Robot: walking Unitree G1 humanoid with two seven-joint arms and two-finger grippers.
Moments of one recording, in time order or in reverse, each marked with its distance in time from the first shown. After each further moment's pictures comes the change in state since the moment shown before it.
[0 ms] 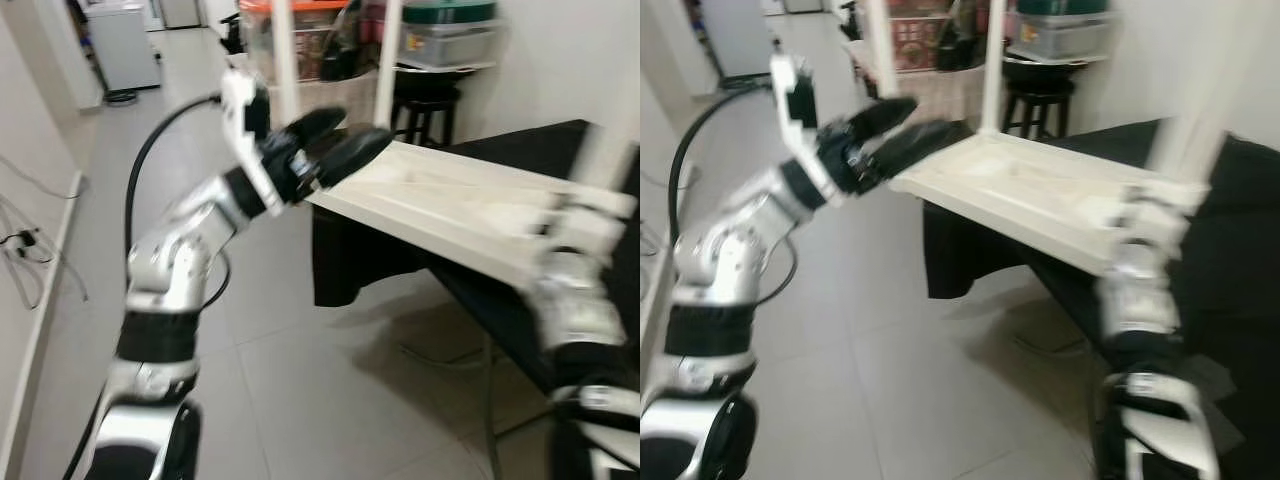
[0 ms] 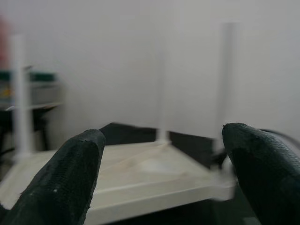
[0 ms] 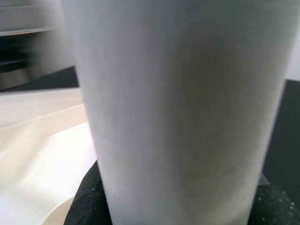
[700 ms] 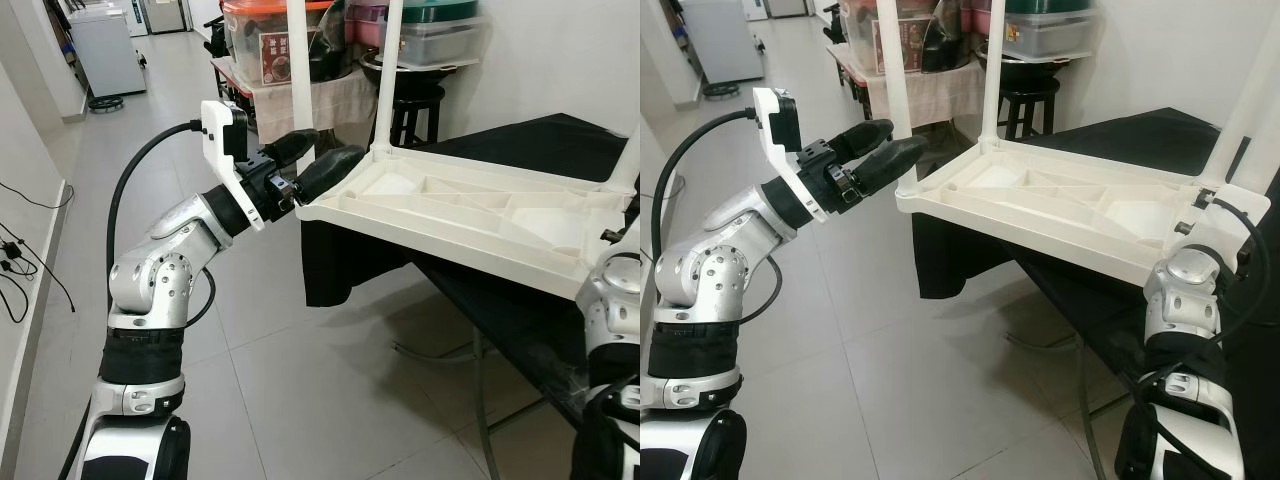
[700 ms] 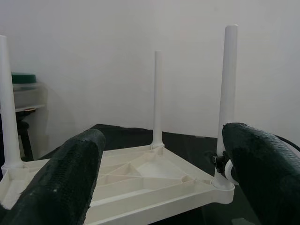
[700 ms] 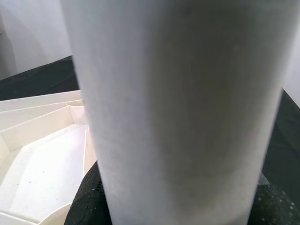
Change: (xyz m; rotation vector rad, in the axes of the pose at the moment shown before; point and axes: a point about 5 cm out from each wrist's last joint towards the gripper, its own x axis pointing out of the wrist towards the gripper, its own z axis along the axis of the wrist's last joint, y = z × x) left arm 0.008 -0.005 0.006 0.011 -0.011 -0.024; right arm -0.001 -0.001 -0.003 0.005 0.006 -0.027
